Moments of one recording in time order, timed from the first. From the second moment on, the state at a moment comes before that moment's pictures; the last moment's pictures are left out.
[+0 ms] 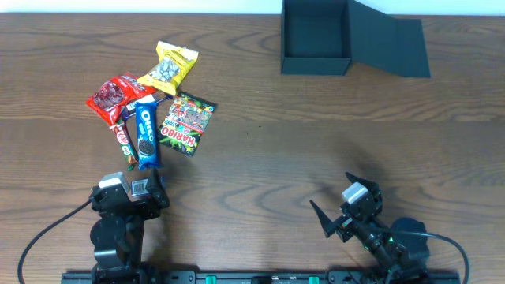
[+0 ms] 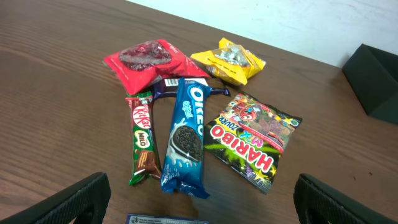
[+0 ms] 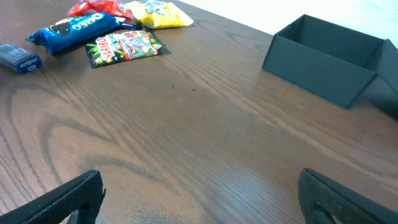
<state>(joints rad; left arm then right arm) 0.09 0.01 0.13 -0.44 0.00 -0.25 0.22 0.02 0.14 -0.46 -0.38 -0.22</state>
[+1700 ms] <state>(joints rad) 0.09 0.01 0.13 -0.44 0.00 -0.25 0.22 0.81 0.87 -0.82 -0.41 0.24</state>
